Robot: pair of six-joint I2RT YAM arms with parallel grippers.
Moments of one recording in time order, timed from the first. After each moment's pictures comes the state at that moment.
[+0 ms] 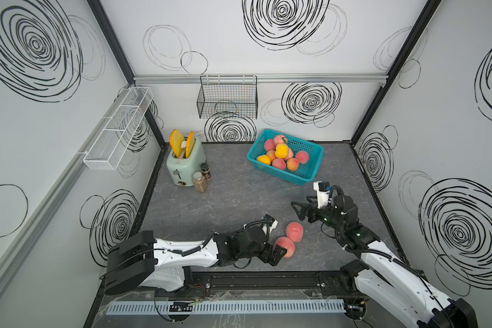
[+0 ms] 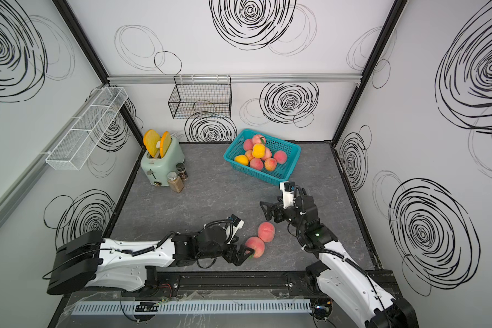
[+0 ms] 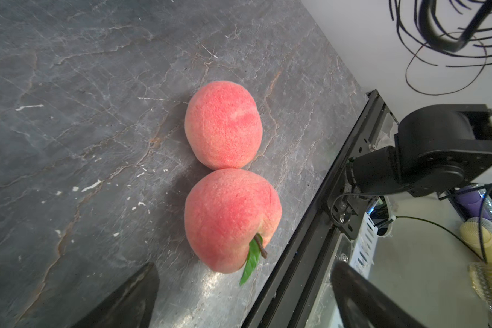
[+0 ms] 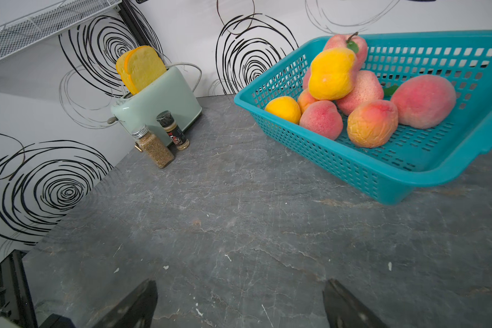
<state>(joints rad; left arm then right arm) -1.21 1.33 0.57 0.12 0.00 -0.66 0.44 0.76 0.40 -0.03 -0.28 0.34</state>
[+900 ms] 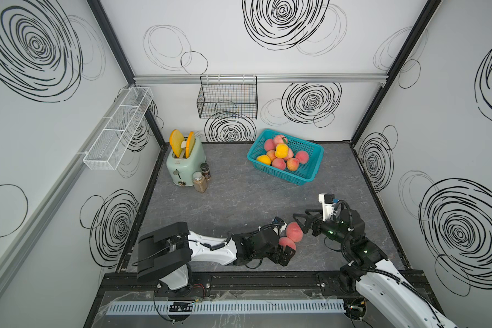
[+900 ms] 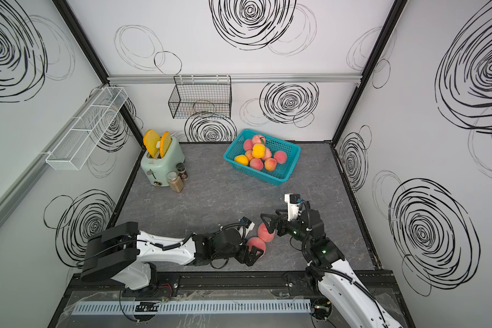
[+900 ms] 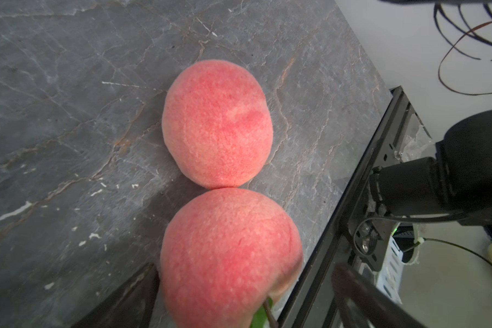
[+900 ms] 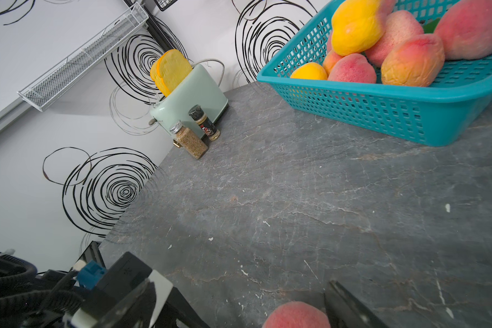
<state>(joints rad) -1.23 1.58 0.65 0.25 -0.02 -0.71 0.45 0.52 0.27 -0.11 -0.39 0.52</state>
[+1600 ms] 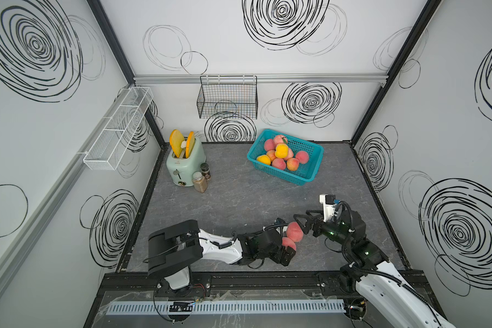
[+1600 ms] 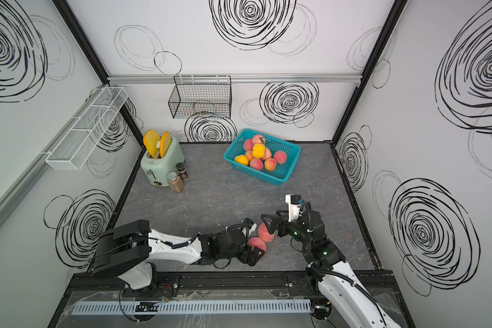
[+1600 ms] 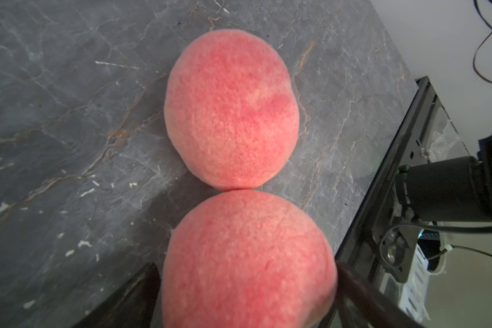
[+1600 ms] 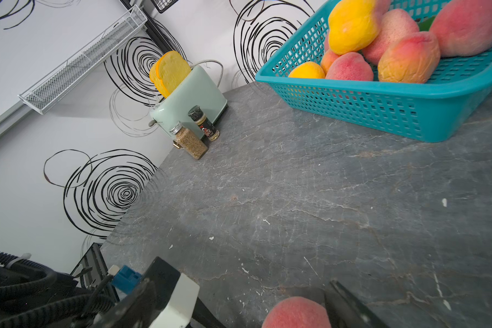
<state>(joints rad) -1.23 1.65 0.67 0.25 -0.02 -0.71 0.45 0.49 0.27 -0.14 -0.38 0.53</state>
